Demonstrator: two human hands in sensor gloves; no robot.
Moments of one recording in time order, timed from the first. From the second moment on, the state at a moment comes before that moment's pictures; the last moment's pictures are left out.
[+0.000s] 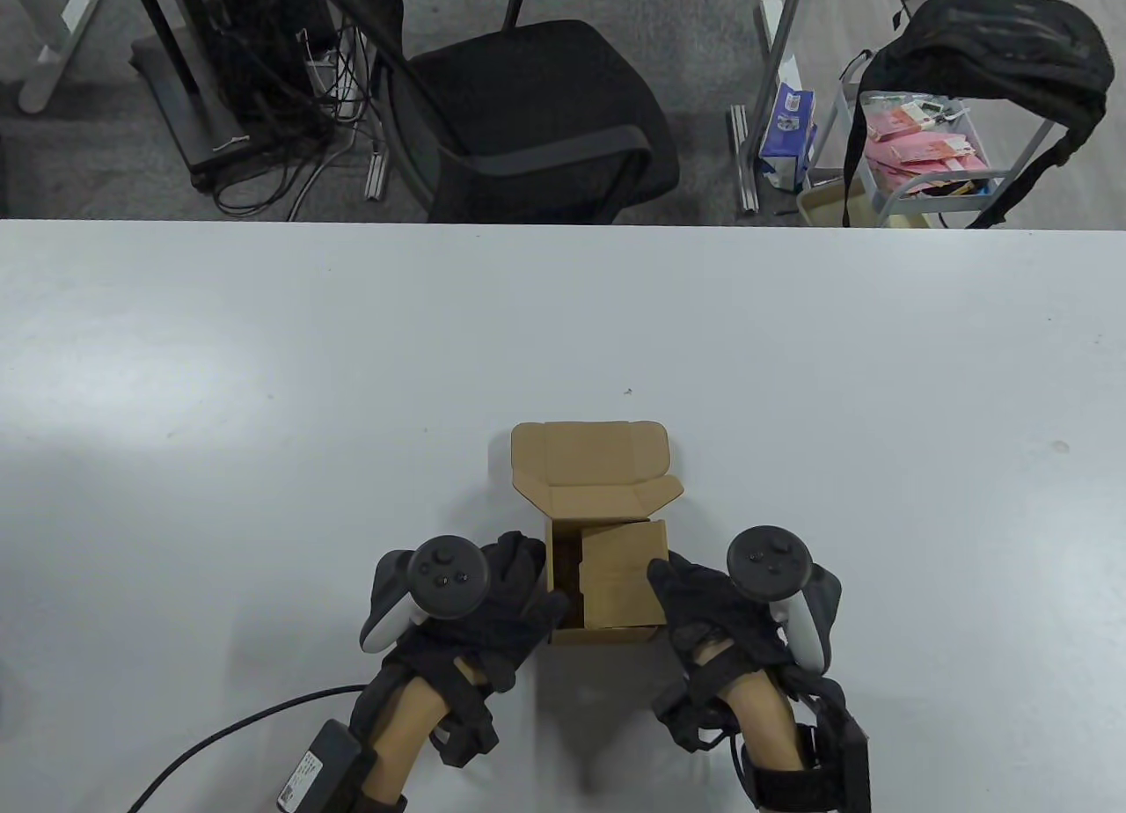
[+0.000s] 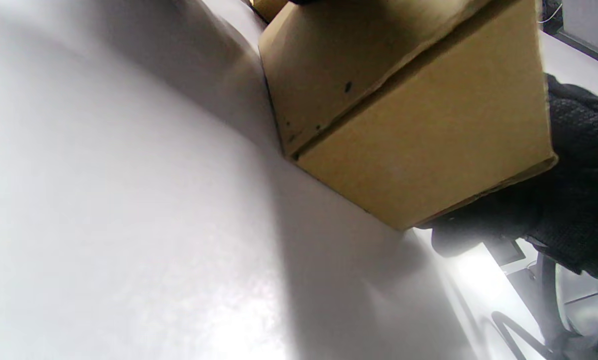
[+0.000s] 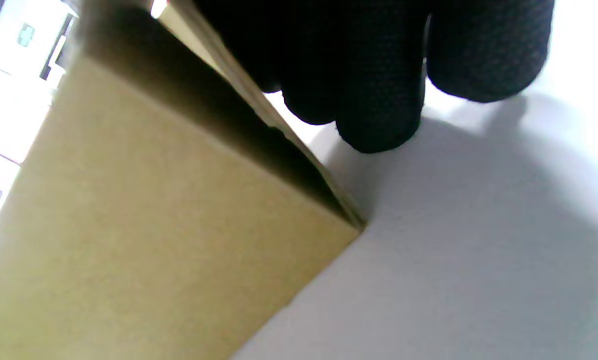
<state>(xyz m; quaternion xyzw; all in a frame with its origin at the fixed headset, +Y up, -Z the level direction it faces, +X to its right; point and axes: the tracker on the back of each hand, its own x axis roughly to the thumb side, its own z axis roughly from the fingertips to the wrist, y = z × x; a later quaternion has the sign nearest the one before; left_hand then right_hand) -0.130 -0.753 -0.196 -0.23 -0.18 0.36 0.89 0.157 -0.734 -0.193 -0.09 0.20 0.87 0.44</state>
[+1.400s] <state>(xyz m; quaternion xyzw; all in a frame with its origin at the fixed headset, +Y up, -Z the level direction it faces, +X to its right) -0.126 -0.753 -0.196 -0.23 -0.18 0.36 0.89 0.231 -0.739 -0.186 -0.19 0.15 0.91 0.33</state>
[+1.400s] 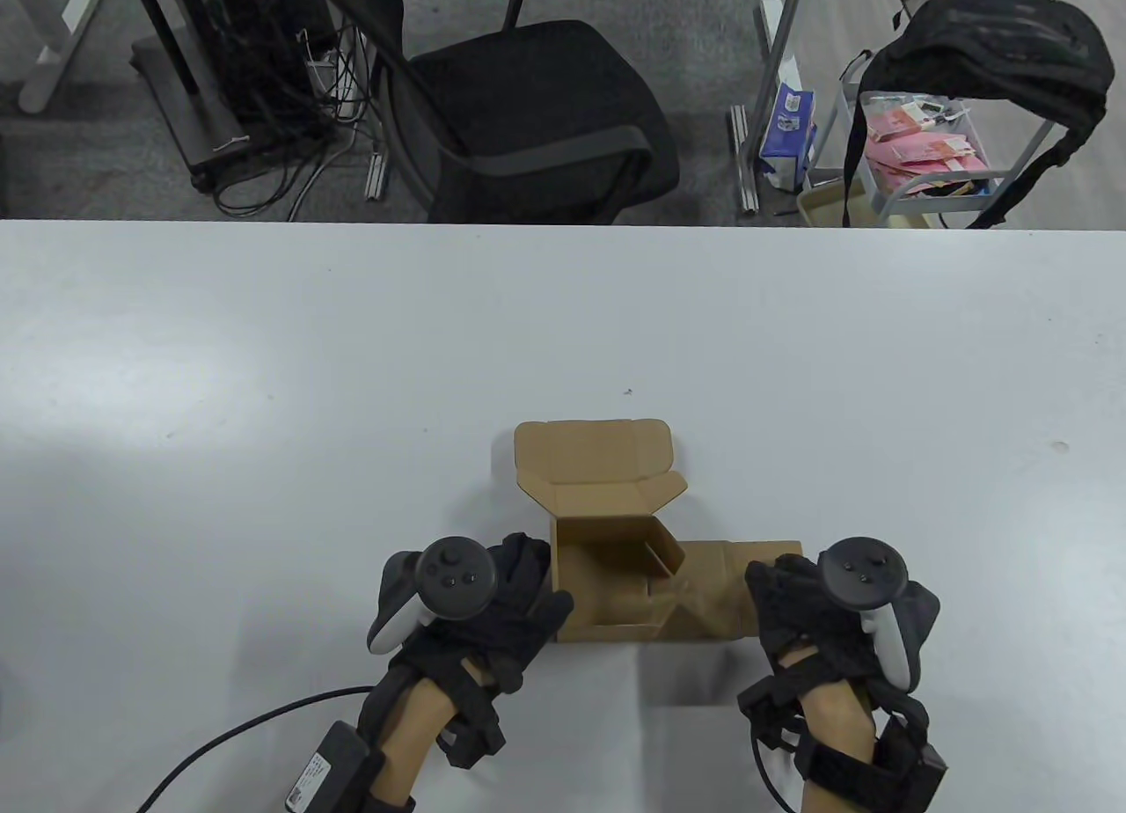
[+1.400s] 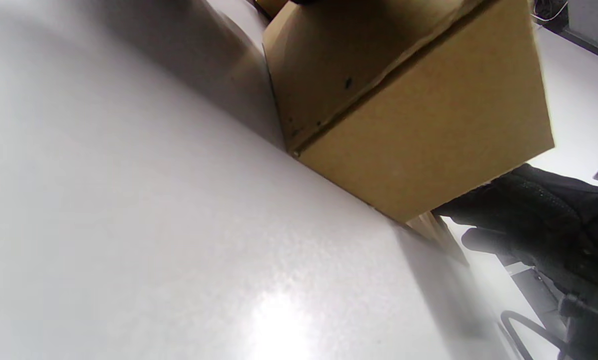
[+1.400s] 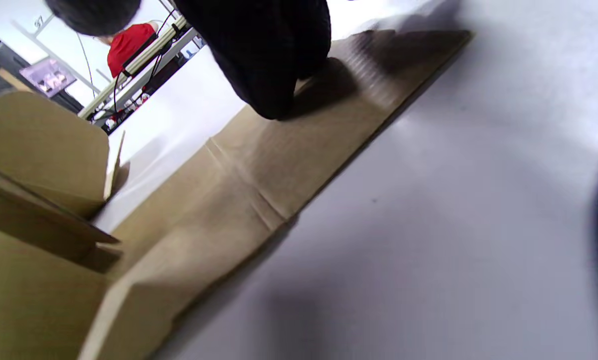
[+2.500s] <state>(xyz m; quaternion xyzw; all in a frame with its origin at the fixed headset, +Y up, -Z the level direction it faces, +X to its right) -0.121 -0.750 -0.193 -0.21 -0.17 0.34 0.90 0.164 -0.675 -0.195 -0.12 -0.08 0.98 0.14</state>
